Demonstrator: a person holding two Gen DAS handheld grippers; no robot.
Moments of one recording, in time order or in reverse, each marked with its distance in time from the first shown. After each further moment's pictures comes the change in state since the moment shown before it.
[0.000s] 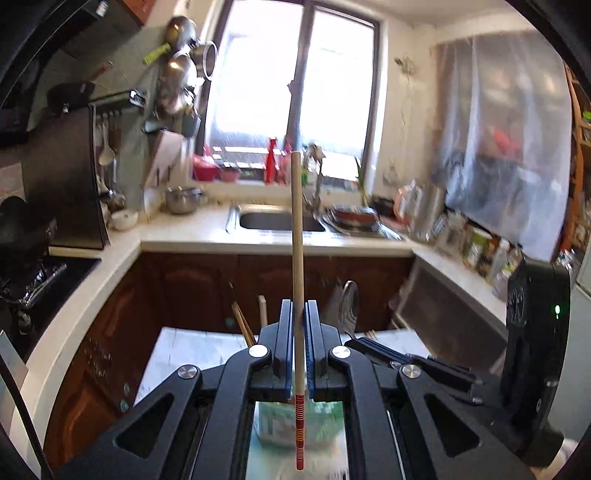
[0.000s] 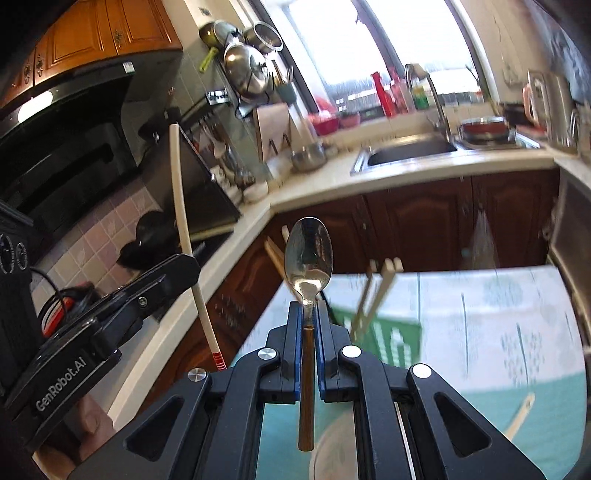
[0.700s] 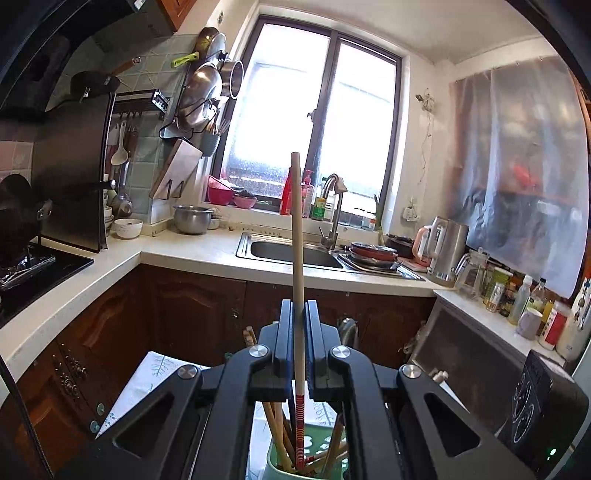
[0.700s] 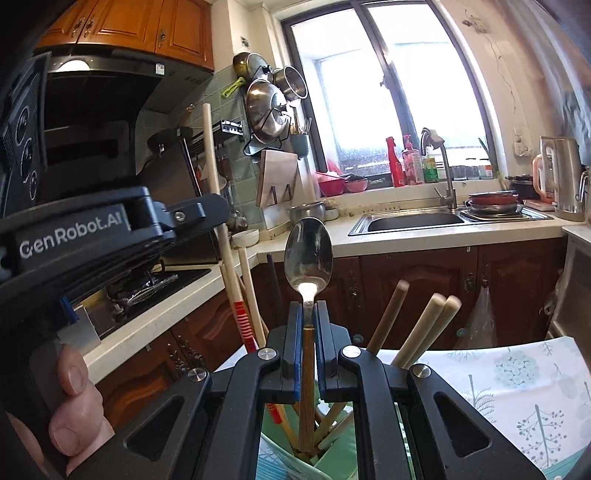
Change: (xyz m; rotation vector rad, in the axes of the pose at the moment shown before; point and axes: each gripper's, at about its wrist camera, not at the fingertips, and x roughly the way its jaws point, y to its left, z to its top) left arm 0.082 0.027 -0.049 -0.066 -0.154 0.012; right arm 0.136 -0.014 -0.046 -0.196 -0.217 -0.043
